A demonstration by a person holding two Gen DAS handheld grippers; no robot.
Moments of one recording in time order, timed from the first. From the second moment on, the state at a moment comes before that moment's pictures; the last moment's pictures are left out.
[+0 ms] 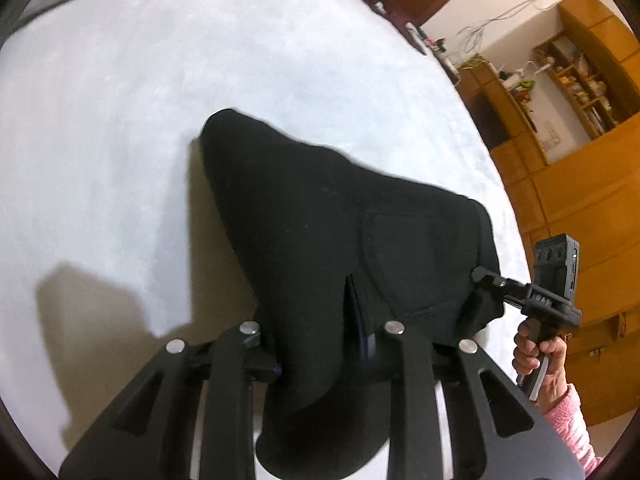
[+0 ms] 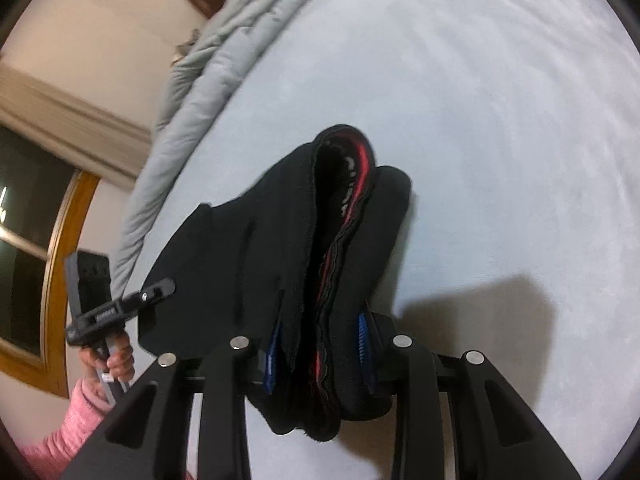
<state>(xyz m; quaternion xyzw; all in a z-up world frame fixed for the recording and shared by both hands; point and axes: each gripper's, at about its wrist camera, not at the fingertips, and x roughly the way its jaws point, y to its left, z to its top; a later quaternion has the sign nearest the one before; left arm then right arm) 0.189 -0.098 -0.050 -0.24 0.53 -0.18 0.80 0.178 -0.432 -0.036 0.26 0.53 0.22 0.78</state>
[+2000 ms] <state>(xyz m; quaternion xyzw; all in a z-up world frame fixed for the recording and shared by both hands) 0.030 -0.141 0.036 -0.04 0.50 0.00 0.87 0.012 -0.330 0.047 0.02 0.52 -0.04 0.85</state>
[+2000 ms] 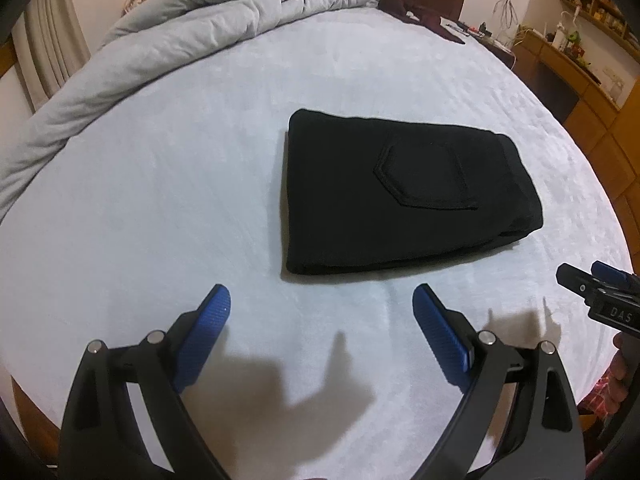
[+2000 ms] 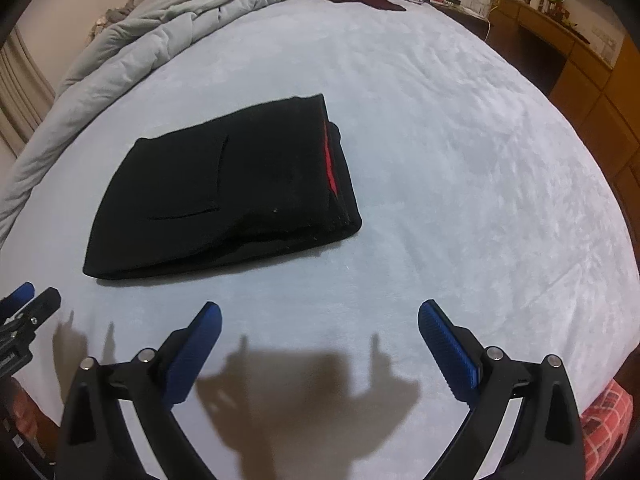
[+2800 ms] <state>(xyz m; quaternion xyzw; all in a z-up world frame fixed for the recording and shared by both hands) 0.030 -0.140 0.061 -0.03 0.48 0.01 0.87 0.015 -0.313 0.052 0.00 0.53 -0.04 0.85</state>
